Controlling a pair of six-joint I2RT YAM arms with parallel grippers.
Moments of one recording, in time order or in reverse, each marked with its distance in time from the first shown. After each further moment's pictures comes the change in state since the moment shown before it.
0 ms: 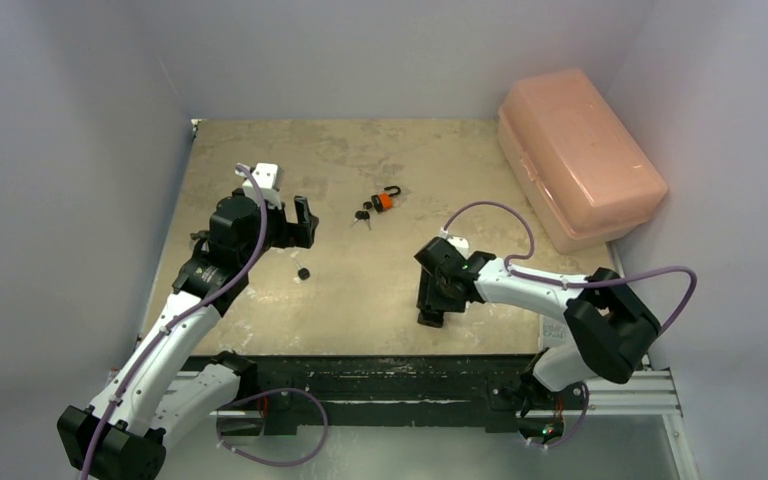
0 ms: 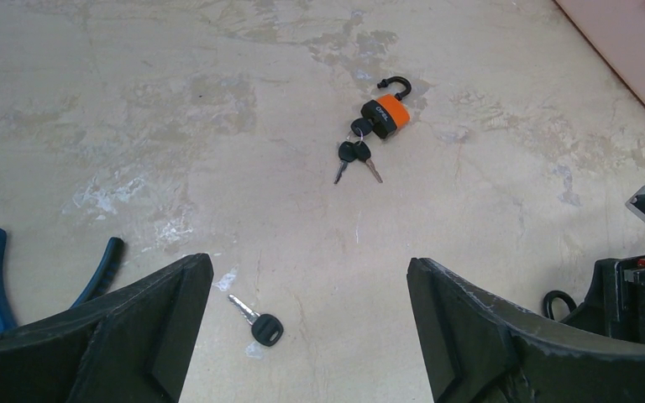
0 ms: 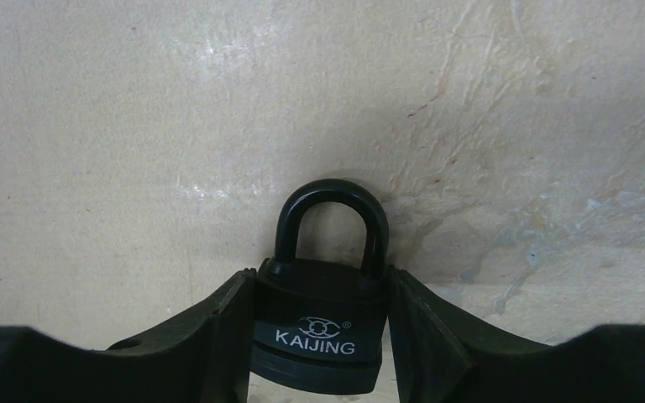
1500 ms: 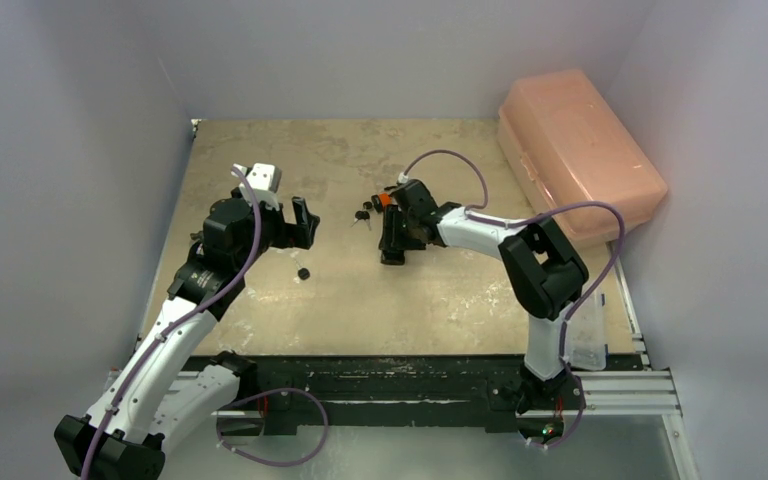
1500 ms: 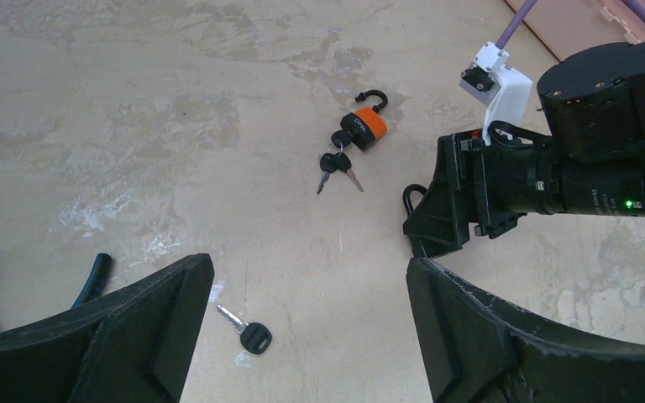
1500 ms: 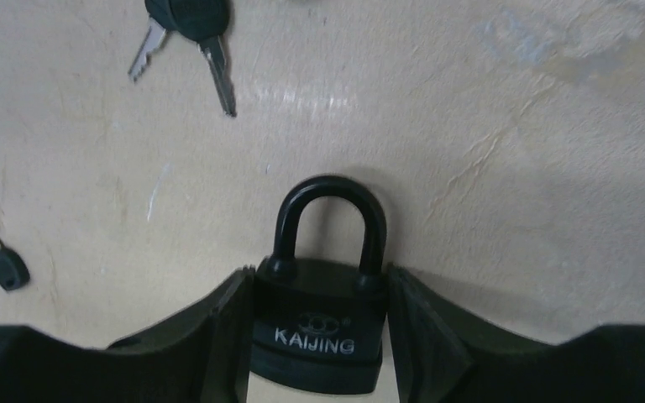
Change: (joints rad) left arm 0.002 -0.035 0.000 0.012 0.045 0.001; right arm -0.158 0.442 0.446 0.283 -0.180 -0.295
